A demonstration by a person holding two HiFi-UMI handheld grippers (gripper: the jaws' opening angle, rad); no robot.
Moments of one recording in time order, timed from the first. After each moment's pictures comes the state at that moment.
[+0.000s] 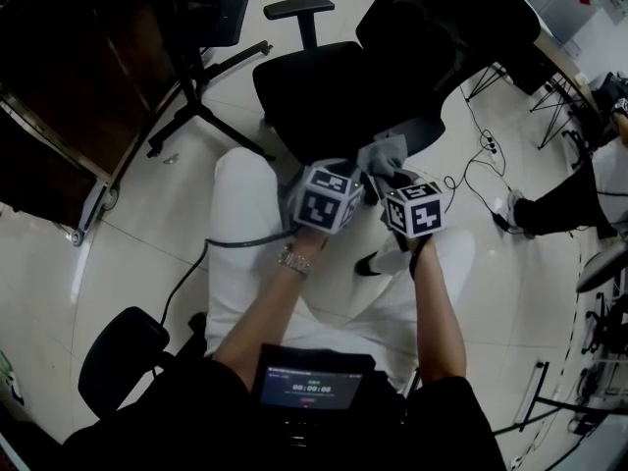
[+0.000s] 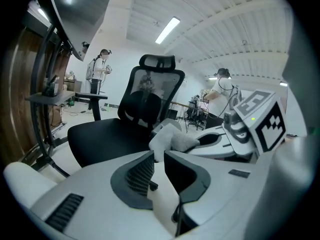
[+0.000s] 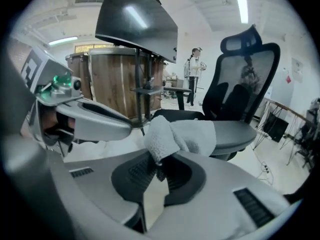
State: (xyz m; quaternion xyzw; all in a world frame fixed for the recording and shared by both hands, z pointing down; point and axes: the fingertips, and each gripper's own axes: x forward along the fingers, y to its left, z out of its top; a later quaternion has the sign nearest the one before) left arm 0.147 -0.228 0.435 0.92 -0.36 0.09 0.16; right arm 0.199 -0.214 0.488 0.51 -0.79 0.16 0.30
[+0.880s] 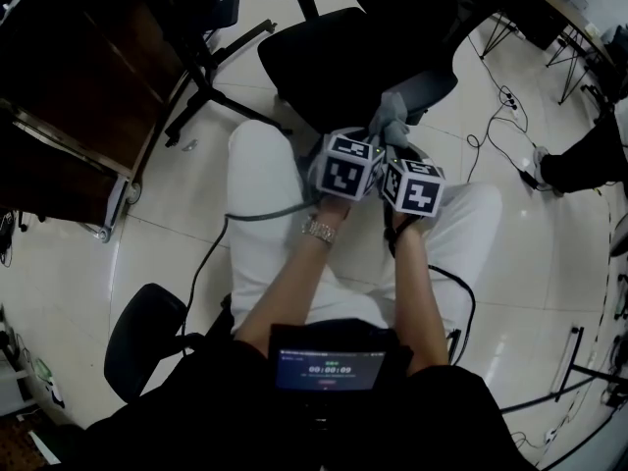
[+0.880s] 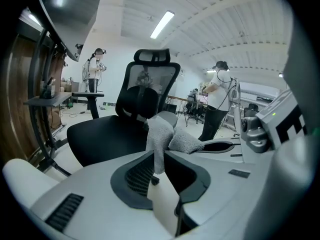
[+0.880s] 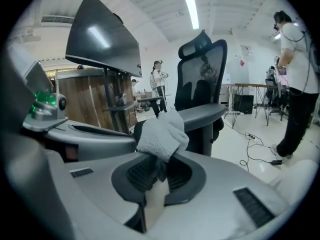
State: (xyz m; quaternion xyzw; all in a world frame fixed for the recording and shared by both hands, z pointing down) left arm 0.161 -0.210 0.452 0.92 -0.35 0.13 0.15; right arm 0.199 -0.187 0.496 0.66 -0.70 0.23 0.15
